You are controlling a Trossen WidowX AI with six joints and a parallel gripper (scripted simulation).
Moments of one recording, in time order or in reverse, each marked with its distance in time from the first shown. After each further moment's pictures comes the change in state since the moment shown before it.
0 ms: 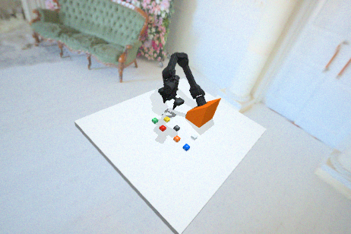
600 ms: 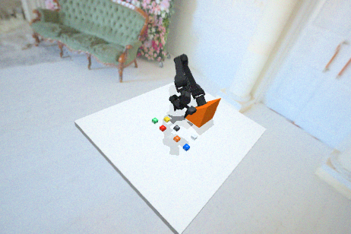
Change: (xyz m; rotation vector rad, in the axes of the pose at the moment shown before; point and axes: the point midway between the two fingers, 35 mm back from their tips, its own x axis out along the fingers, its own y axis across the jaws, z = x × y) arm 0.000 0.102 0.002 -0.011 0.004 0.003
